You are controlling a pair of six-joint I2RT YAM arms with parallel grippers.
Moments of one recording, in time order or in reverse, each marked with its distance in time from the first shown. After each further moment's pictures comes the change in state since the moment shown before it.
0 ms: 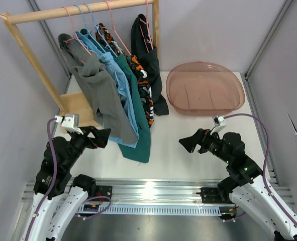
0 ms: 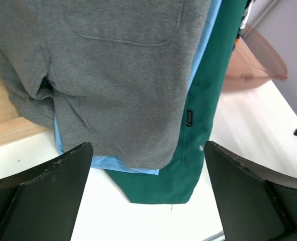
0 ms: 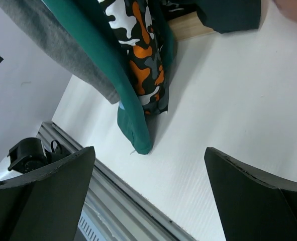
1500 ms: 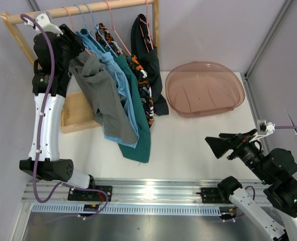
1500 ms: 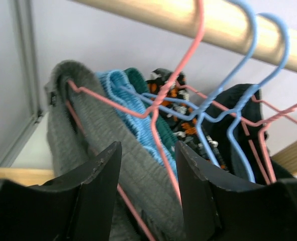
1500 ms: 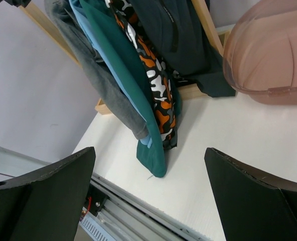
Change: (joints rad) left arm 0.268 1.134 1.162 0.111 -0.230 -0.042; right arm 0.005 -0.173 0.489 -0.441 0.168 -0.050
